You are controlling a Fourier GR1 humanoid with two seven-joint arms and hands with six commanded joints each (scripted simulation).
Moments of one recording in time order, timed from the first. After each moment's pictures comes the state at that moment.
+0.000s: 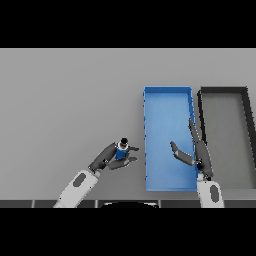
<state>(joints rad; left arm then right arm) -0.15 0.13 -0.57 -1.39 0.02 -0.08 -0.20 0.13 -0.16 0.06 -1.71 0.15 0.06 -0.10</state>
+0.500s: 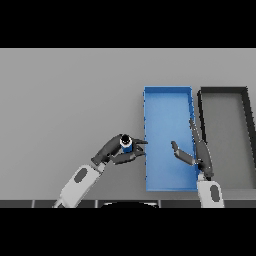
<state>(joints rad) -0.24 0.09 -0.54 -1.57 0.05 -0.13 -0.11 0.12 -0.17 0.06 -1.70 0.17 0.05 -0.09</state>
